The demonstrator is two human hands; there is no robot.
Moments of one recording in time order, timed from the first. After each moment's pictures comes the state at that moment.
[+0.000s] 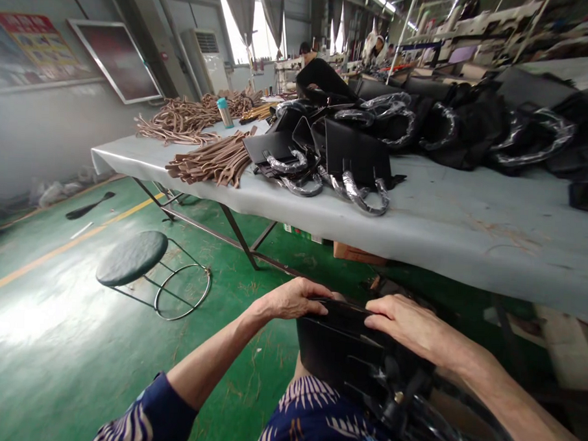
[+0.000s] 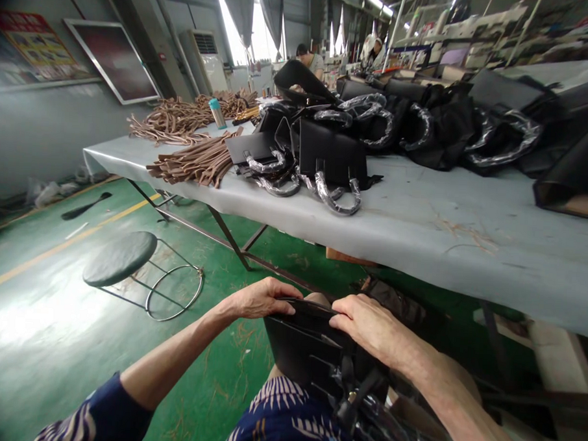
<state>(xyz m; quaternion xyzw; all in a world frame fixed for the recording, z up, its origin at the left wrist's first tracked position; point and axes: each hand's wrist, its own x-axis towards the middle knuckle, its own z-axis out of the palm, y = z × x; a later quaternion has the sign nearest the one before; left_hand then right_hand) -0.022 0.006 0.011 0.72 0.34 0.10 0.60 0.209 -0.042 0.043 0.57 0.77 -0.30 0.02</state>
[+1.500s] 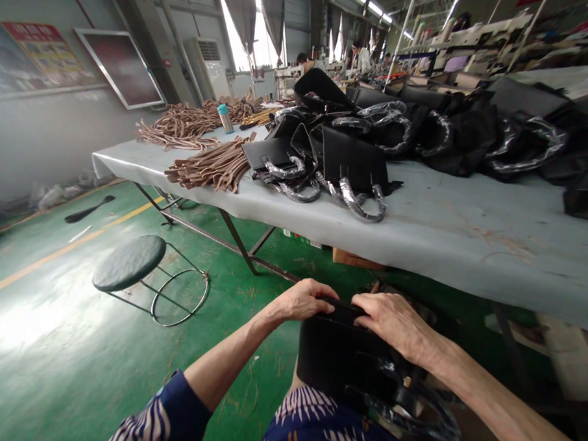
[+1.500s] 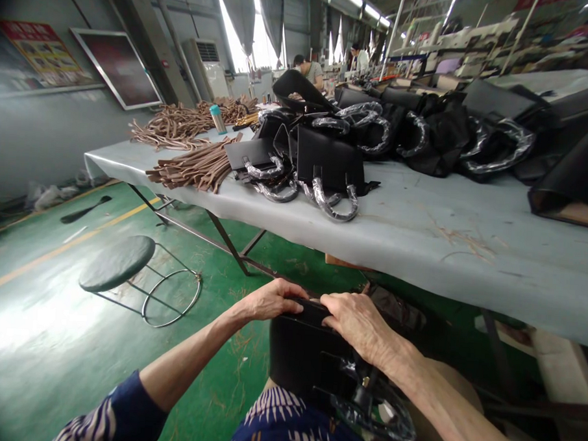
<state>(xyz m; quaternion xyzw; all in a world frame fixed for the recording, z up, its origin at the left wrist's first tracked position) 0.001 0.018 -0.002 0.74 0.40 0.09 0.53 0.204 -0.026 0.015 0.50 0.86 -0.10 -0.02</state>
